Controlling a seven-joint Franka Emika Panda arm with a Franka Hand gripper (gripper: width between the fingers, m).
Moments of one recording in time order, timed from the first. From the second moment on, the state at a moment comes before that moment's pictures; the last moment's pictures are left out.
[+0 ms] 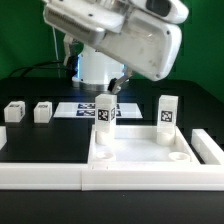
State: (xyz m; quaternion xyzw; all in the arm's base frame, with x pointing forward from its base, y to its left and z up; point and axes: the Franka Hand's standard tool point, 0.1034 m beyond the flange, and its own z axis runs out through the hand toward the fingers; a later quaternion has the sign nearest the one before) arm 0.581 -0.042 0.134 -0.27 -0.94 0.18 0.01
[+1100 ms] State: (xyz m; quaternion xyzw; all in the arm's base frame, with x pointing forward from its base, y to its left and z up) arm 0.493 -0.125 0.115 -0.72 -0.68 0.17 -0.02
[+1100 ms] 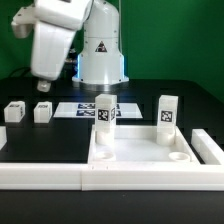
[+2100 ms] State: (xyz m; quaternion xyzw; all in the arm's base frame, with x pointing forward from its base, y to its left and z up) arm 0.460 -0.163 0.084 -0.94 -0.28 0.18 -0.06
